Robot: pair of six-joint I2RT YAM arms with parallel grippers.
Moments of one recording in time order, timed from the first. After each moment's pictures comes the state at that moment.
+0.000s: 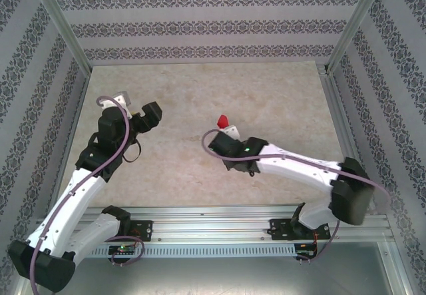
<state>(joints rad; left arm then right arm) -0.34 0.88 0.87 -0.40 -0.13 -0.66 1.01 1.52 1.10 -0.88 0.54 0.47</state>
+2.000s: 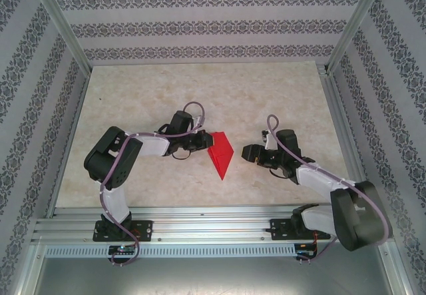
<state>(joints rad) -0.54 1.86 0.90 0.23 0.58 -0.76 0.27 1.25 0.40 0.10 -0.61 0.58</state>
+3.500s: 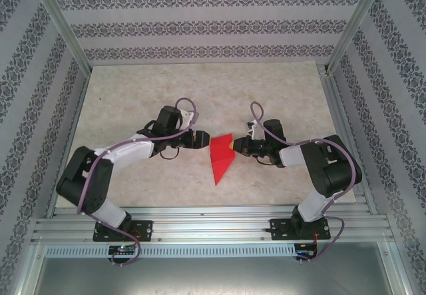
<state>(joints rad) -0.51 1.53 0.87 -0.08 0.52 -0.46 0.31 1.68 0.54 0.47 -0.80 0.67</state>
